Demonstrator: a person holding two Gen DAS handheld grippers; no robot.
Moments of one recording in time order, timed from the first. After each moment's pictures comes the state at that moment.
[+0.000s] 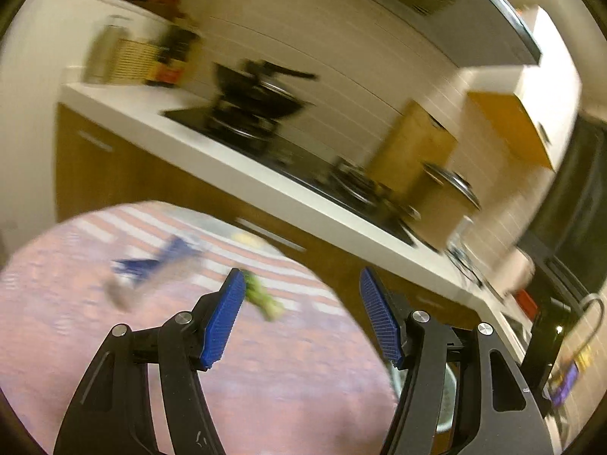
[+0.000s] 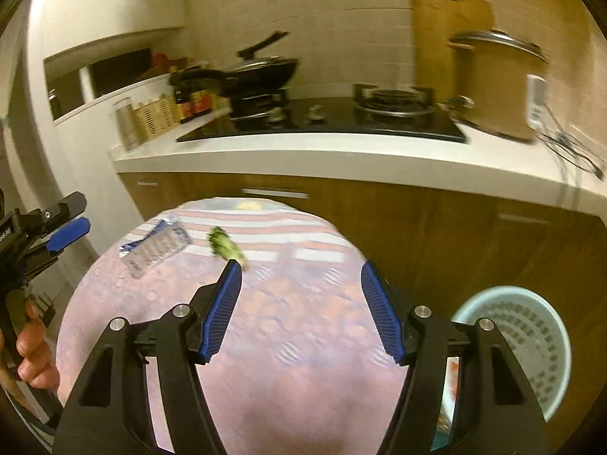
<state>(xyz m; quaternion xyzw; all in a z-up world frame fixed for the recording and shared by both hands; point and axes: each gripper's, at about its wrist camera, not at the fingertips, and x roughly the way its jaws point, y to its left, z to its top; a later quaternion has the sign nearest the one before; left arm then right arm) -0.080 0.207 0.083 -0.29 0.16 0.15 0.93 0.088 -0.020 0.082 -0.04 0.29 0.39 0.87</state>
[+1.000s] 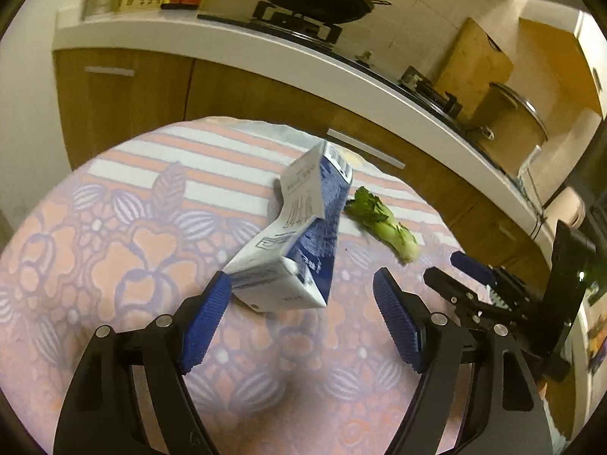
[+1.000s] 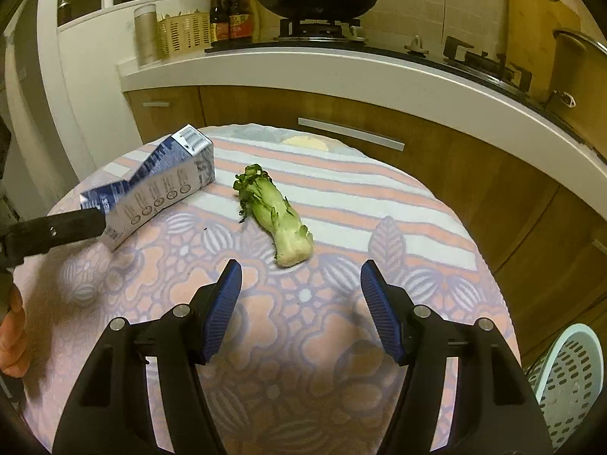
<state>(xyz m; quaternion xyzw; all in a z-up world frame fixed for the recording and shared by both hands) -0.038 0.293 -0.020 -0.25 0.33 0.15 0.90 0.105 0.128 -0.017 -0.14 0.33 0.42 0.83</state>
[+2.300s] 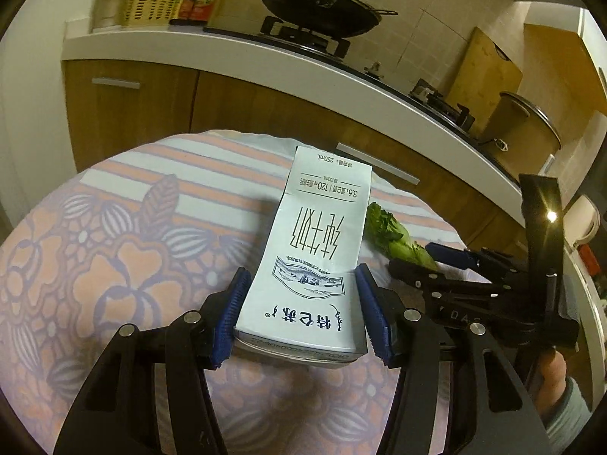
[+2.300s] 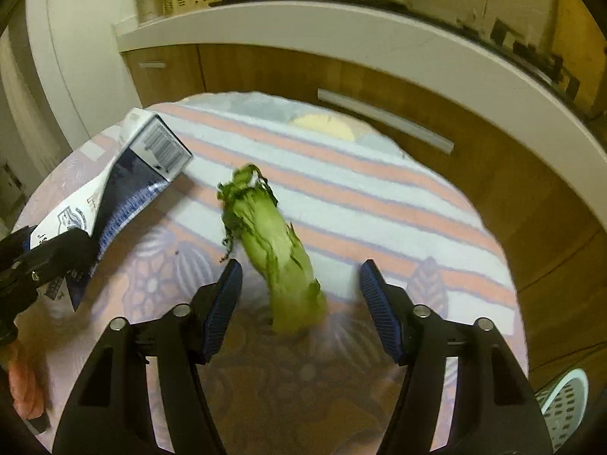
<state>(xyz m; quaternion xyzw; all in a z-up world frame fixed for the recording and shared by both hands) -0.014 0.292 -0.033 -0.24 0.30 0.19 0.90 0.143 0.194 -0.031 -0.22 0.37 0.44 0.79</state>
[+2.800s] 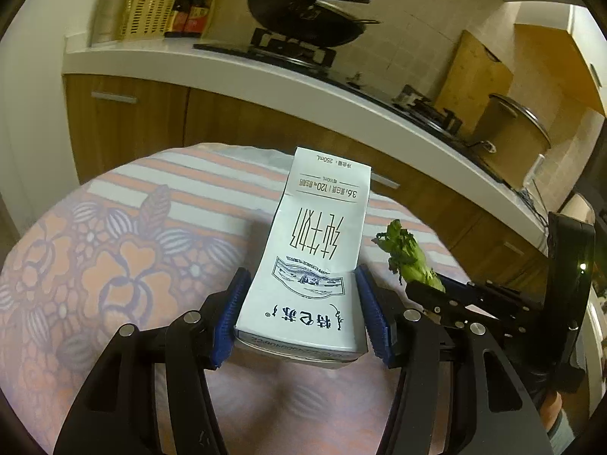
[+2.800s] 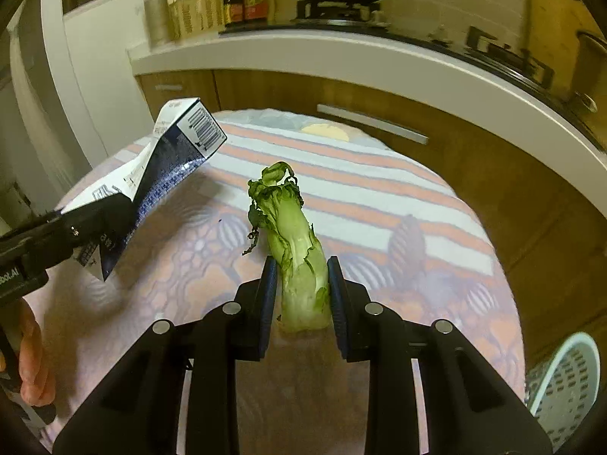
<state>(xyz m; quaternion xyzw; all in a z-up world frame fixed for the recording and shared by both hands) -0.022 0.263 -0.008 -0.24 0.29 0.18 0.91 0.108 0.137 -0.009 -0.16 0.36 0.44 0.81</state>
